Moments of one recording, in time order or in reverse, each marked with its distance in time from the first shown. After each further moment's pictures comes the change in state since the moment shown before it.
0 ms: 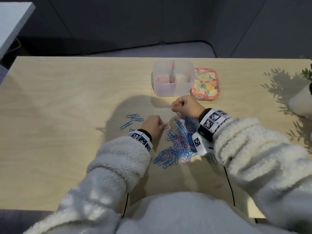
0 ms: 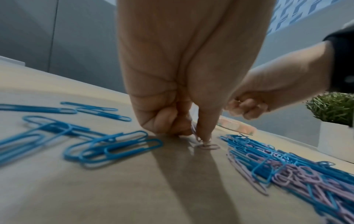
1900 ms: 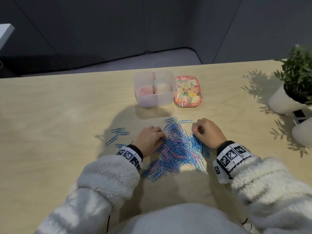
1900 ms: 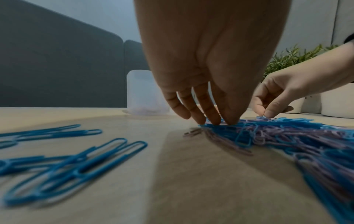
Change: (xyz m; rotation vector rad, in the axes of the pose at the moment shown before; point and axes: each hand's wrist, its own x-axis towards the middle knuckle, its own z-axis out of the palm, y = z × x) left_hand 0.010 0.008 0.020 0.412 -0.038 0.561; right_hand -0.074 0.091 -0.037 -0.327 0.219 0.025
